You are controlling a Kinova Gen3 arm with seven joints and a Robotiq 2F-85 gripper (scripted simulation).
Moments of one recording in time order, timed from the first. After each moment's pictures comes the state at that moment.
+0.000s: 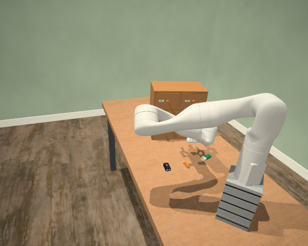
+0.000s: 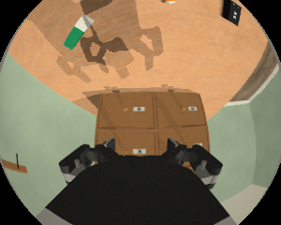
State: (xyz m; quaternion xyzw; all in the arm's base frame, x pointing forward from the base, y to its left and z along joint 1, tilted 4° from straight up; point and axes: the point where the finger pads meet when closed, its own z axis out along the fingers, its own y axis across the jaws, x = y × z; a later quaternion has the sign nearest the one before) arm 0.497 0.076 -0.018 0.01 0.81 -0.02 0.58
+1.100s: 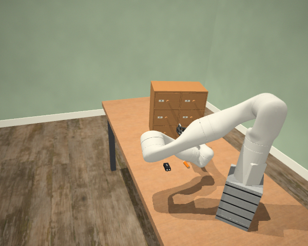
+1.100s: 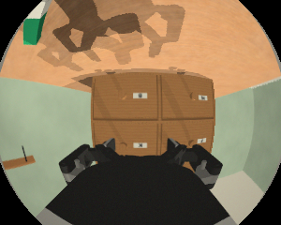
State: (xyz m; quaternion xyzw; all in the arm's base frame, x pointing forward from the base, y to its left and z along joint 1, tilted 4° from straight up) arm 0.518 0.072 -0.028 0.00 0.69 -0.03 0.72
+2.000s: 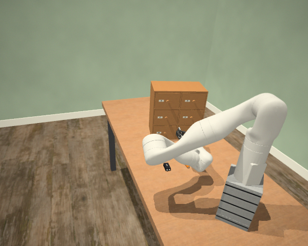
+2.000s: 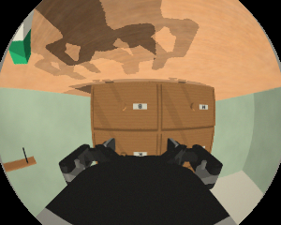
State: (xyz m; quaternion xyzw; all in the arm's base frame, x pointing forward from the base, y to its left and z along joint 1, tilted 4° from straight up) arm 0.519 0.071 -0.052 0.00 0.69 -0.03 0.73
